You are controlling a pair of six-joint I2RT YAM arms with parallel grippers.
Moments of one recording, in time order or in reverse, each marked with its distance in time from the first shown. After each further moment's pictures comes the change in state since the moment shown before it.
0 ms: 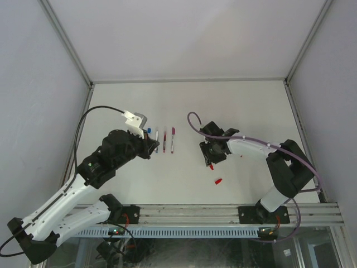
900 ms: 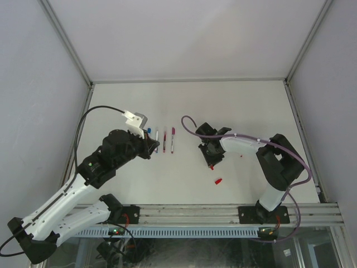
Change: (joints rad) left arm 0.000 0.003 0.000 0.002 0.005 0.000; right arm 0.034 0.113 0.066 -0.050 0.038 -0.026
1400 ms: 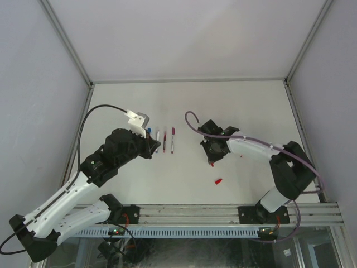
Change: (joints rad) left arm 0.000 0.024 0.000 0.000 0.000 -0.004; right arm -0.009 -0.105 -0.010 -0.018 0.000 -0.008
